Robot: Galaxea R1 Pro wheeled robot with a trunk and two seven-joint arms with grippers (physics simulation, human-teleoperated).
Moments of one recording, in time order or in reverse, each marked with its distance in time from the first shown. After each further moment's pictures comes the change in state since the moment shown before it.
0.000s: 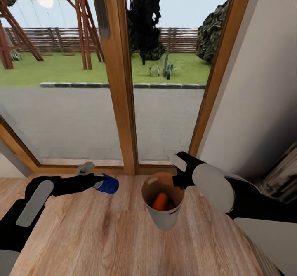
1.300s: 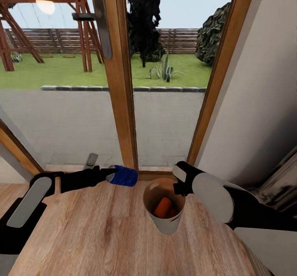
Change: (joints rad) left arm 0.000 0.016 -0.076 -0.137 0.374 0.000 0.000; right arm 0.075 0.000 0.000 0.003 0.042 -0.108 -0.002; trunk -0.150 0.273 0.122
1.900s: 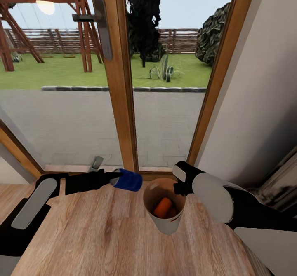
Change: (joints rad) left arm -0.001 -0.002 -0.059 -0.010 0.001 0.000 -0.001; right arm 0.000 0.000 0.000 -0.001 0.002 0.000 0.000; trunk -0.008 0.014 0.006
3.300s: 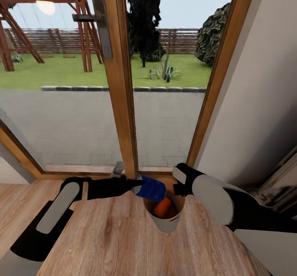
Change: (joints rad) left arm -0.001 -0.134 -0.125 -0.024 -0.015 0.000 0.008; right arm 0.014 0.000 0.003 0.003 -0.001 -0.048 0.006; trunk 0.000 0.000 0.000
